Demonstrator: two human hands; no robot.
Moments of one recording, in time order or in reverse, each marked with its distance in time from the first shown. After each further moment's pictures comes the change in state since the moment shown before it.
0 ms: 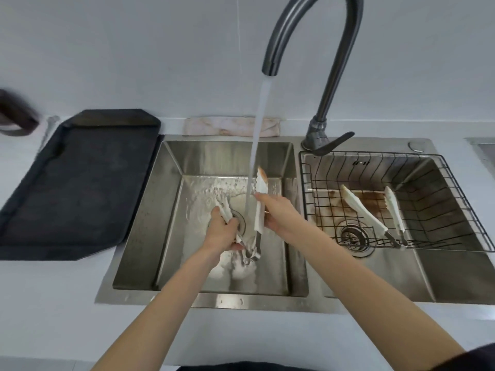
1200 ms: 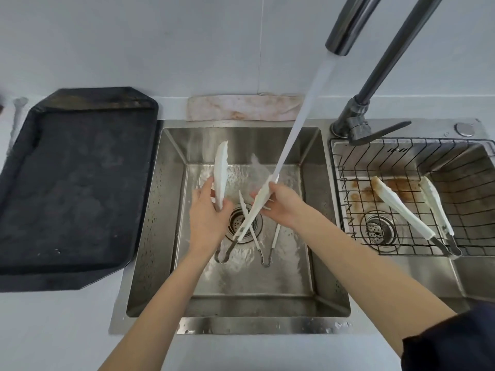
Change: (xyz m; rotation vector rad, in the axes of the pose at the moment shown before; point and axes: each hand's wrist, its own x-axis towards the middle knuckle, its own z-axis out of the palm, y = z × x) left_hand 0.052 0.022 -0.060 0.353 0.259 0.324; right_hand 0.091 -0.003 0.043 0.431 0.017 0.206
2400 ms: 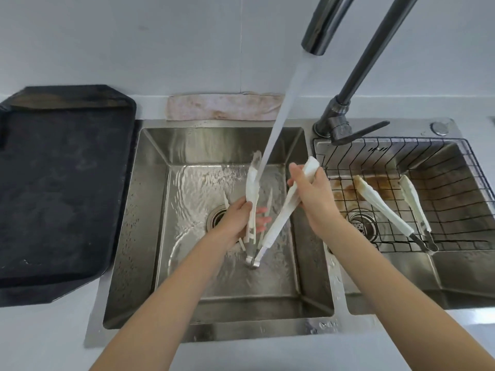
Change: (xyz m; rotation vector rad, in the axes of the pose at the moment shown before) left_hand 0.015 0.013 0.067 -0.627 -0.557 -0.511; right_hand -0.062 -0.035 -0.036 -0.504 0.319 -0.515
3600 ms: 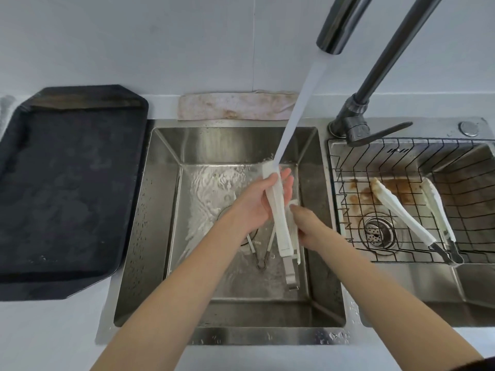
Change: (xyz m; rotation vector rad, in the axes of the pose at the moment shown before) left_hand 0.006 0.036 0.017 -0.569 -0.233 -0.047; right_hand 0.041 0.070 0.019 0.120 -0.197 0.557
